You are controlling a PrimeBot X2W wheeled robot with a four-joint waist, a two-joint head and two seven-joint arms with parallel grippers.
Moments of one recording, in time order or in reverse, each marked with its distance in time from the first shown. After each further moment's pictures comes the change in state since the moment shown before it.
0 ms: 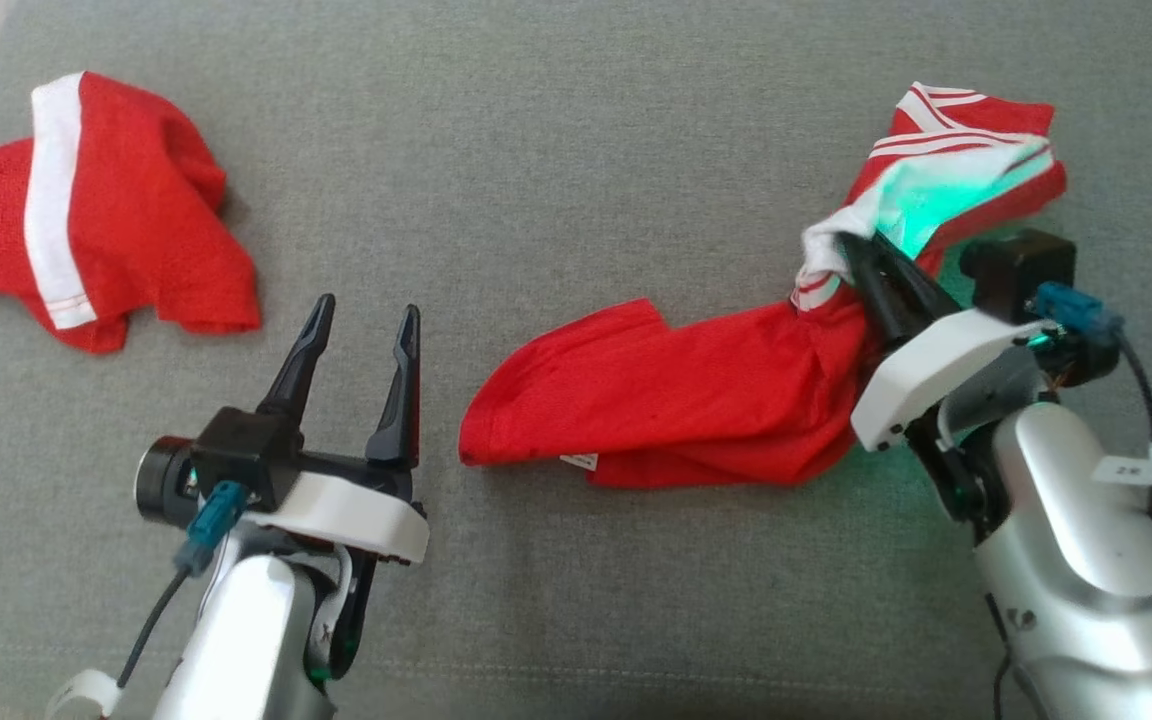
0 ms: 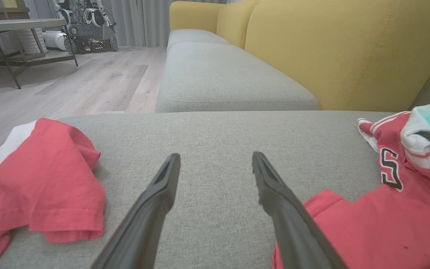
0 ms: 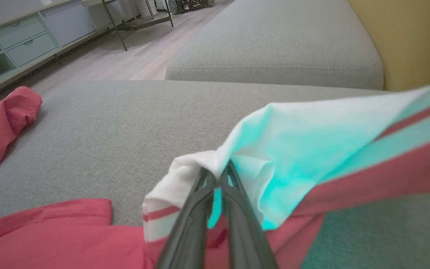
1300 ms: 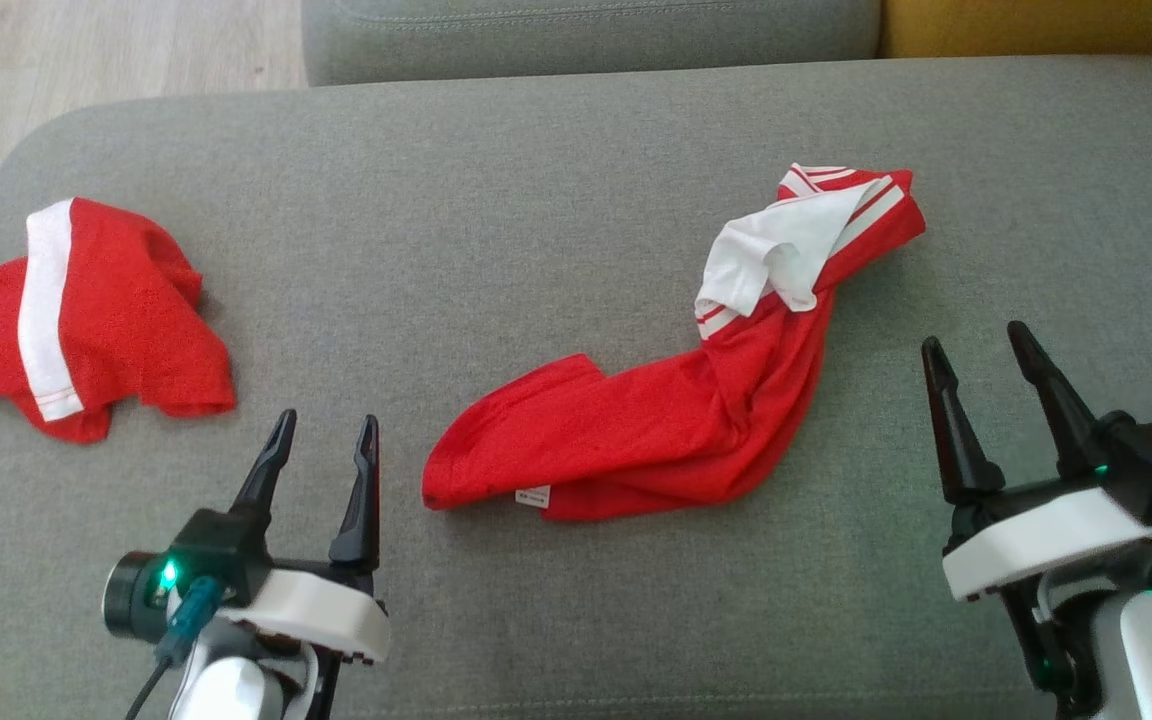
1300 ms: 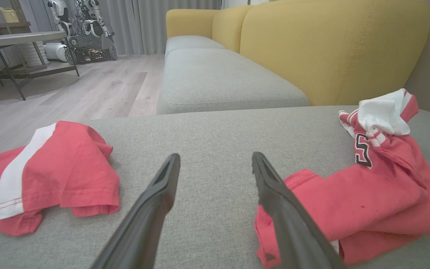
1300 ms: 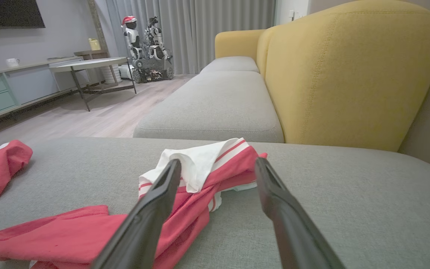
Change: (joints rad) left arm 0.170 0.036 0.039 -0.009 0.010 0.024 0.003; right arm 0.417 0.023 -0.184 -0.418 -0.088 0.000 -0.076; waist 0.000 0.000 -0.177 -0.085
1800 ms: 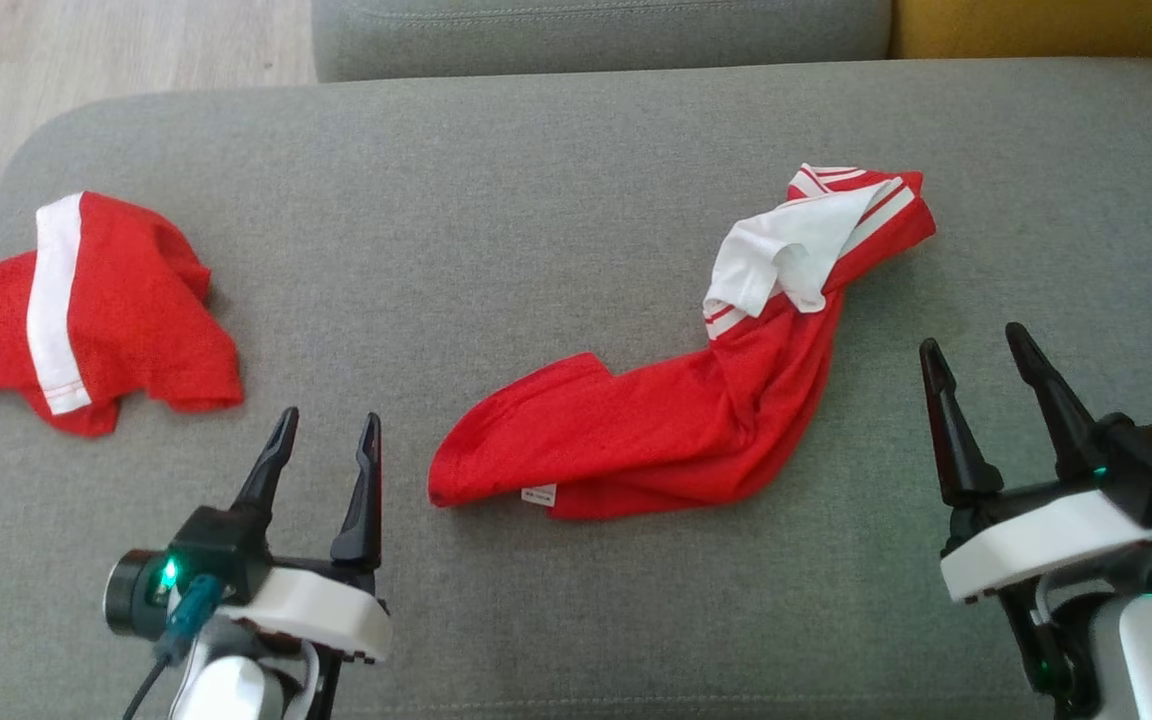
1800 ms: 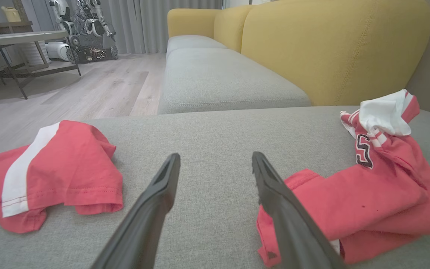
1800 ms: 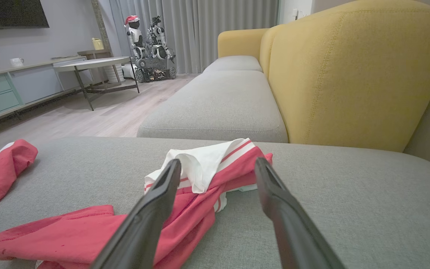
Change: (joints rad) left arm 0.001 0.005 -0.005 -0.013 -0.005 0.001 0.009; right arm 0.009 0.011 -0.004 -0.017 -0.007 0.000 0.010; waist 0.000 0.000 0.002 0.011
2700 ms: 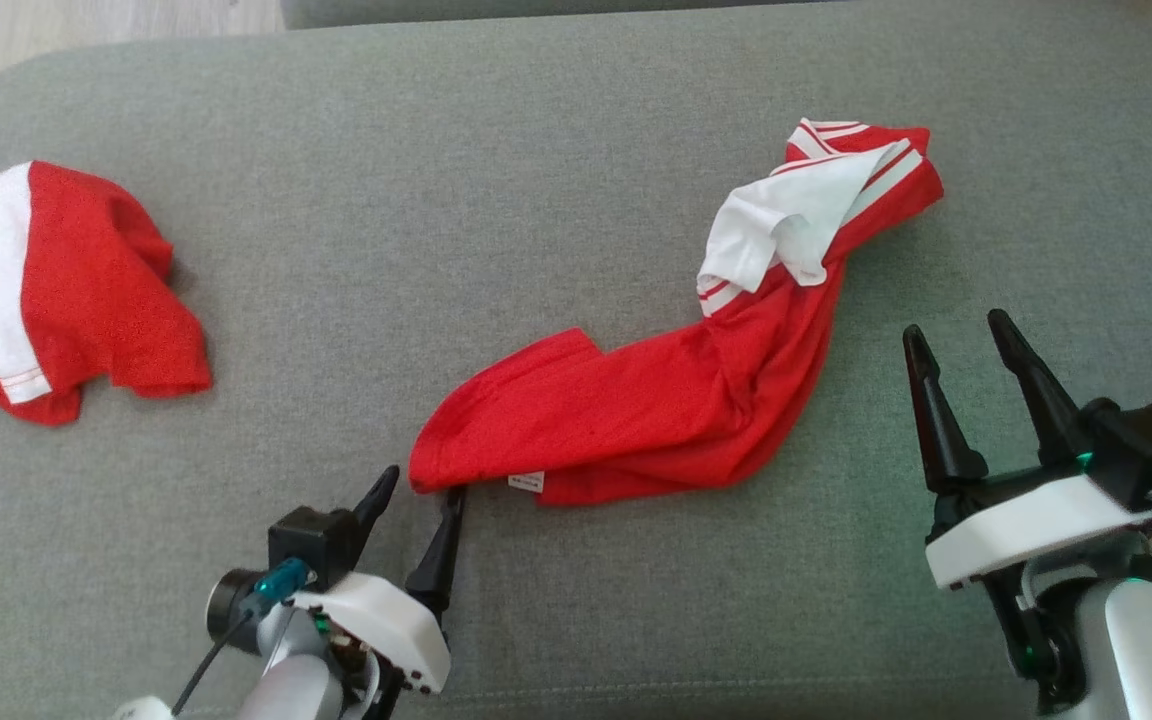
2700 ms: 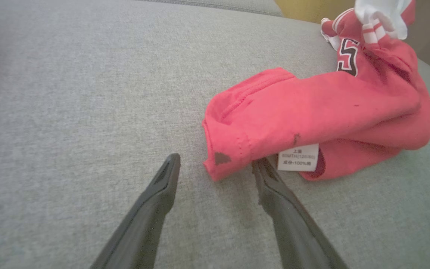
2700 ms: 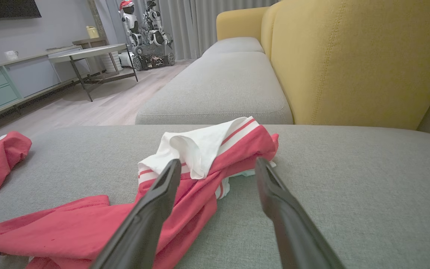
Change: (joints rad) left arm -0.110 -0.044 -0.125 0.343 -0.111 -0.122 0.004; right arm -0.031 0.013 0.016 0.017 0.012 0.000 0.002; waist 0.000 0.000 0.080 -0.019
